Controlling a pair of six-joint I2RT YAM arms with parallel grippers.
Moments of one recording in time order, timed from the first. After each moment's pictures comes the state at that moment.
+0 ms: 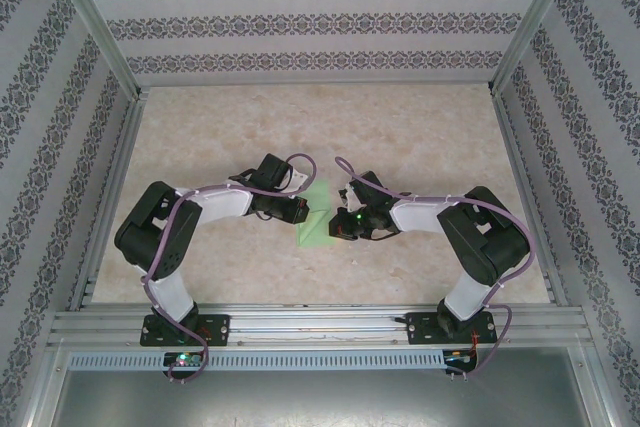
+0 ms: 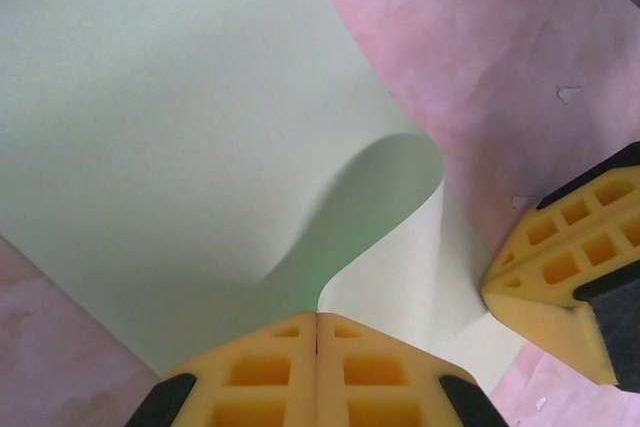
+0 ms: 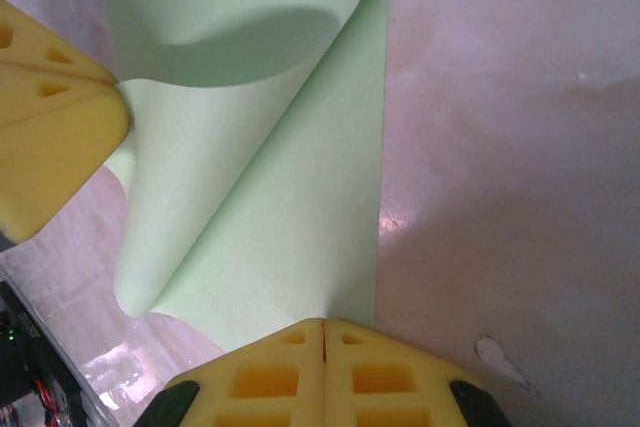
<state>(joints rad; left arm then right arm) -0.52 1.77 0.94 -0.23 0.43 -0.18 0.58 1.70 0.73 -0.09 -0.54 0.71</state>
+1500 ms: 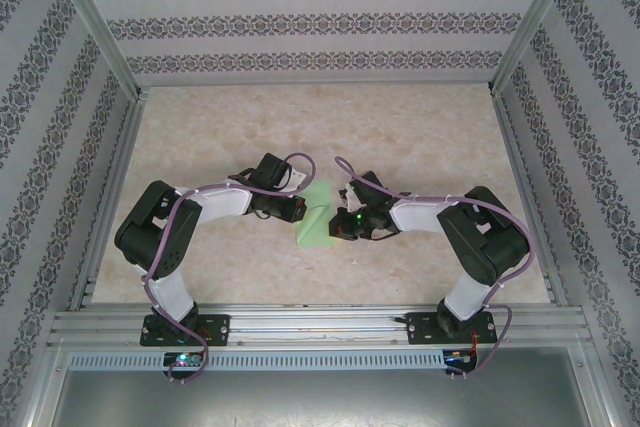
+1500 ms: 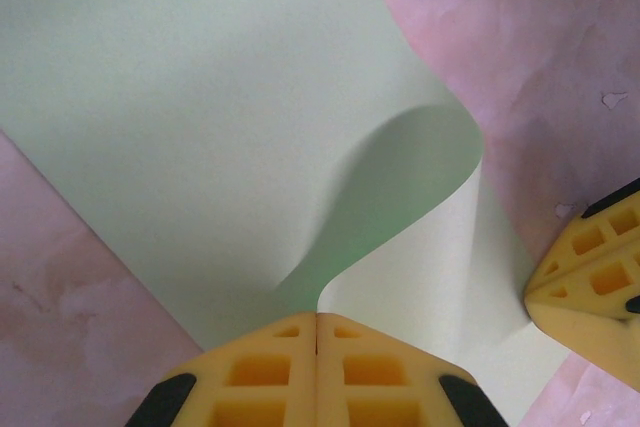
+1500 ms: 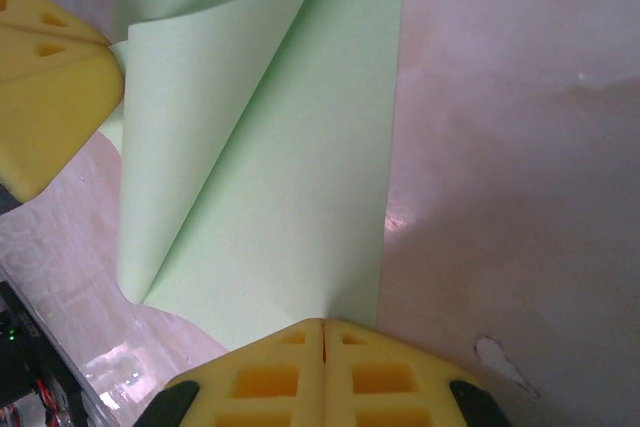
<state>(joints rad) -0.51 1.77 0.94 -0.23 0.39 -0.16 0.58 1.70 0.73 -0.09 -0.54 0.71</state>
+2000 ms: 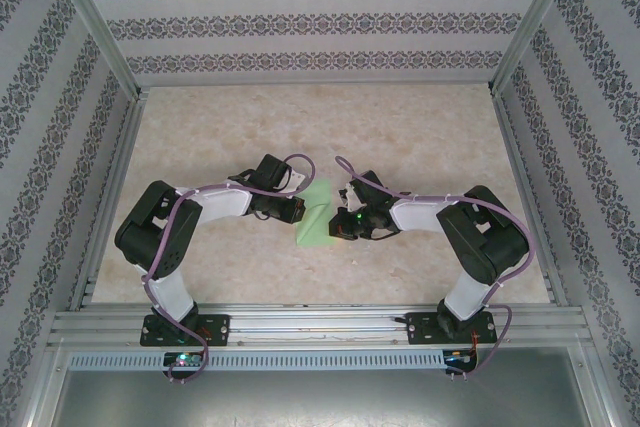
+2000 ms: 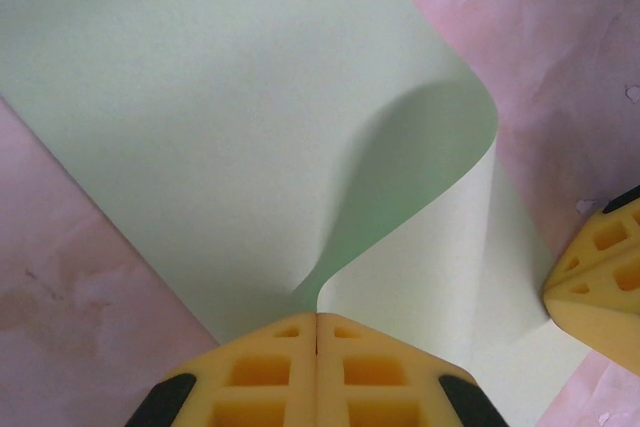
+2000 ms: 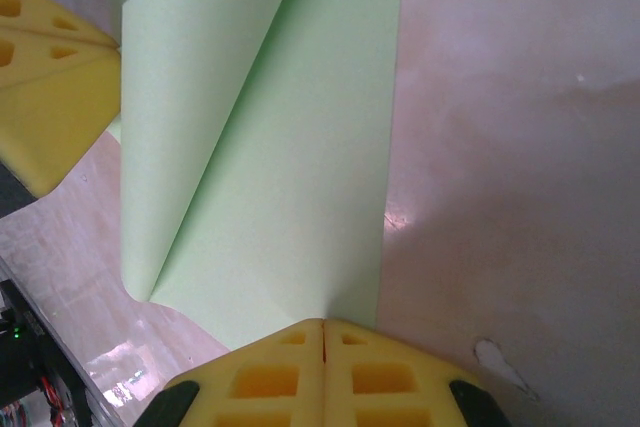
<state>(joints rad) -0.51 1.77 0.93 -0.23 0.37 -0.16 0.58 1.71 0.74 -0.09 -0.55 0.71</state>
